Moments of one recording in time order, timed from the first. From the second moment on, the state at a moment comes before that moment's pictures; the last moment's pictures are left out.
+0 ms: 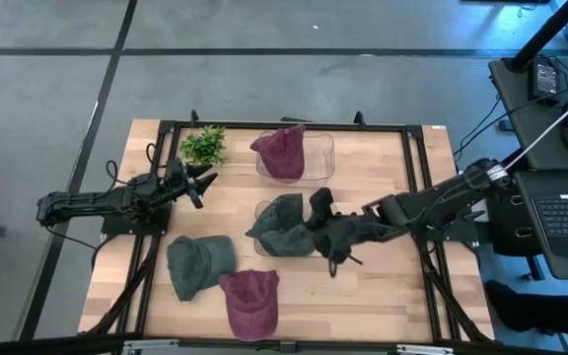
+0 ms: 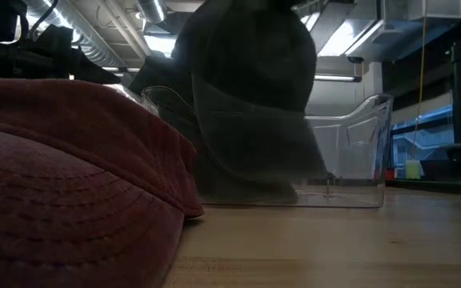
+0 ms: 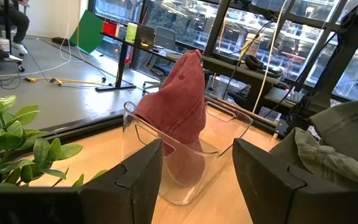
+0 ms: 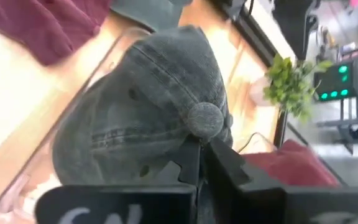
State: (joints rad) left arm 0.12 0.08 0.01 0.07 -0.44 -0.31; right arm 0.38 1.52 1.37 -0.63 0.50 -0.51
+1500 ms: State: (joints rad) left arm -0.16 0.83 0.93 -1.03 -0.17 -0.64; right arm 0.17 1.42 1.53 -0.92 0.33 -0.06
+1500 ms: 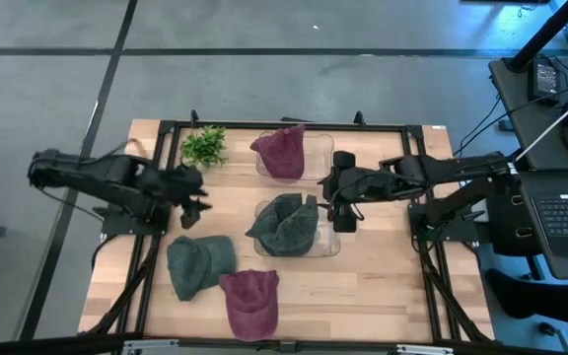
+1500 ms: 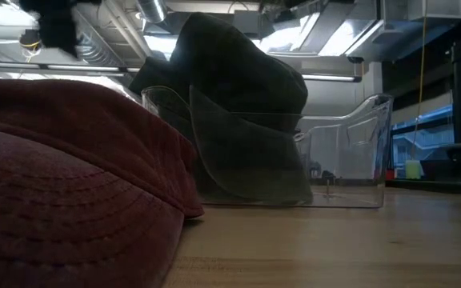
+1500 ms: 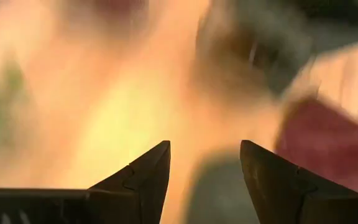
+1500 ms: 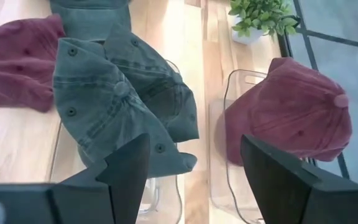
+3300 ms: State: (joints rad) left arm -0.94 1.36 0.62 -0.82 -0.25 -2.26; right arm -0.01 1.42 1.53 -0.64 -0.03 -0.21
